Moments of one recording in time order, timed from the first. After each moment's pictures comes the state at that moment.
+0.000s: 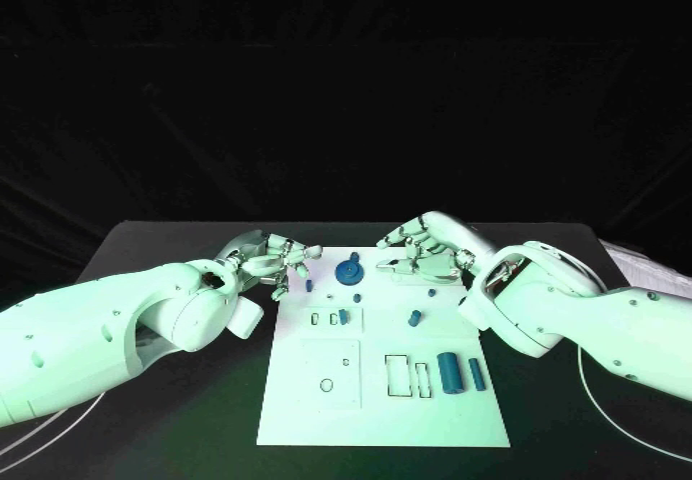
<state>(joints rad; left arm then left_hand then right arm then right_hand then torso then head) 1.19 -0.90 0.01 1.60 -0.36 -0.31 0.02 1.34 0.01 -0.10 0.22 0.14 1.09 0.10 0.17 0.10 1.31 0.02 0.48 0.41 1.47 -0.03 1.37 1.30 0.13 1.37 0.06 1.08 0.89 1.23 -0.89 -0.01 1.74 -1.18 -0.47 -0.07 1.38 0.00 -0.02 0.15 0.15 0.96 0.15 0.10 0.07 1.25 0.06 1.02 1.05 1.47 -0.01 1.41 1.30 0.06 1.37 0.10 1.44 1.27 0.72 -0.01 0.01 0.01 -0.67</state>
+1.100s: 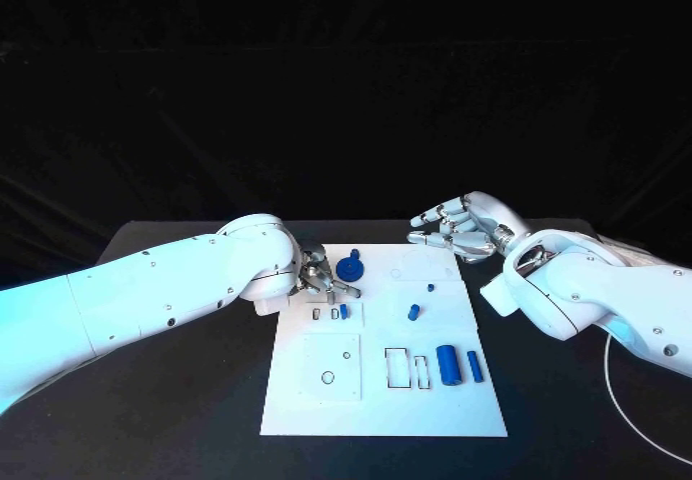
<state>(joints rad) 1.29 -0.58 -0.02 1.36 -1.03 0.17 -0.64 1.13 0.09 -0.32 0.29 0.05 1.02 0.03 0.56 0.47 1.34 -0.03 1.15 1.07 1.47 -0.09 1.57 1.31 0.05 1.47 0.02 1.49 1.31 1.25 -0.95 -0.01 1.72 -0.88 -0.50 -0.06 1.38 0.00 -0.02 0.15 0.17 0.96 0.15 0.10 0.07 1.25 0.06 1.02 1.04 1.47 -0.01 1.41 1.28 0.06 1.37 0.10 1.44 1.25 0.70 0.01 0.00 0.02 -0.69</state>
